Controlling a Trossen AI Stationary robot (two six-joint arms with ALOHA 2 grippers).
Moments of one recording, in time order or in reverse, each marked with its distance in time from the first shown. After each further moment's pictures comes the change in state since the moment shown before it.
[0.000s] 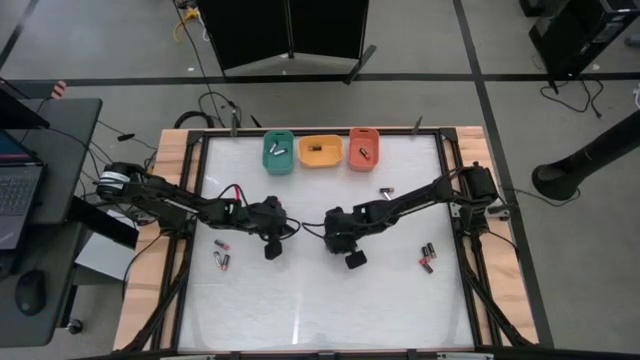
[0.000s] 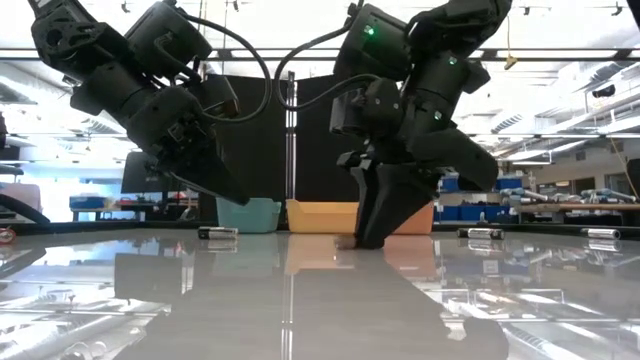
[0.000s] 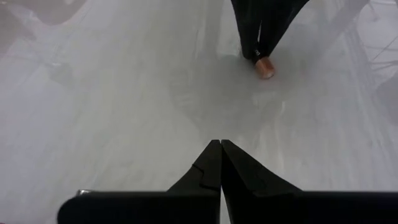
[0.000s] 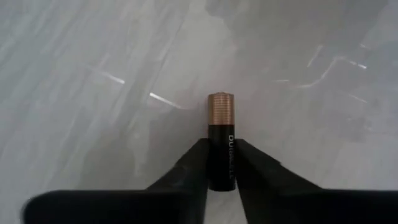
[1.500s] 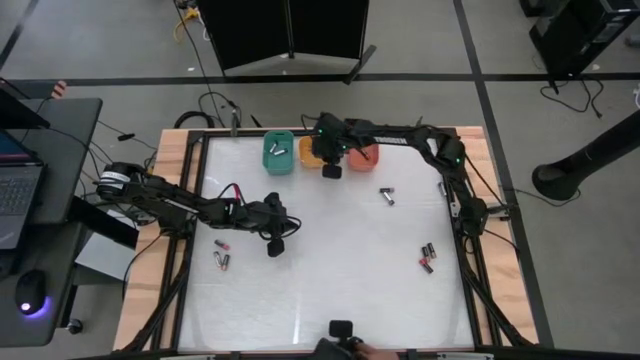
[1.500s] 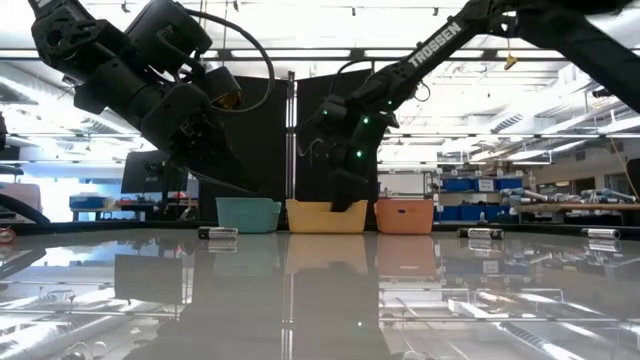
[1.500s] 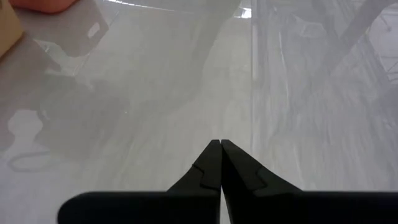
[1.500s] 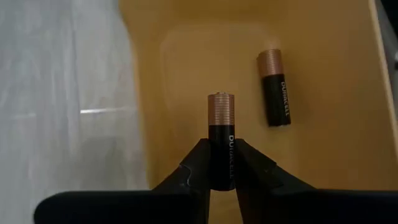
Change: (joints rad) left arm 0.000 0.000 0.000 0.066 -0.054 0.053; right arm -0.600 0.267 0.532 -0.267 0.027 -0.142
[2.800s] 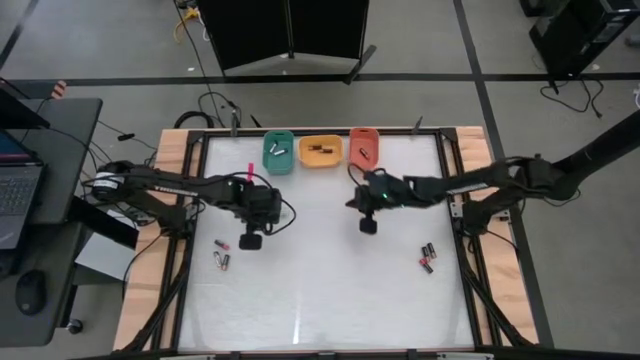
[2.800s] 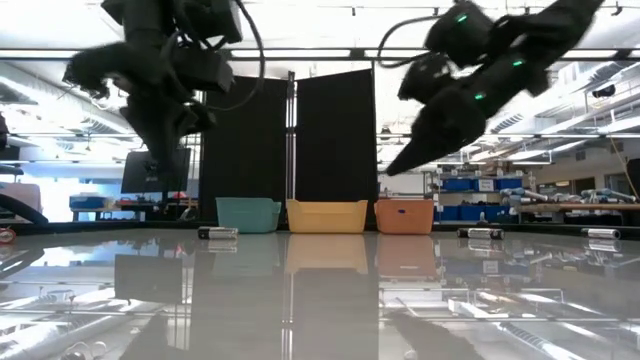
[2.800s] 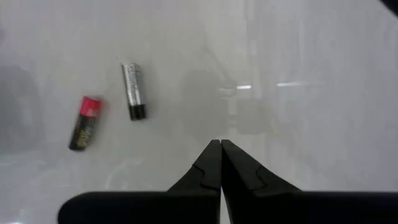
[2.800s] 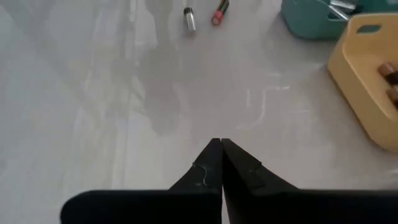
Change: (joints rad) left arm 0.075 -0.051 0.479 -1.258 0.186 0.247; right arm 0.398 -0.763 -1.018 0.689 0.071 0.400
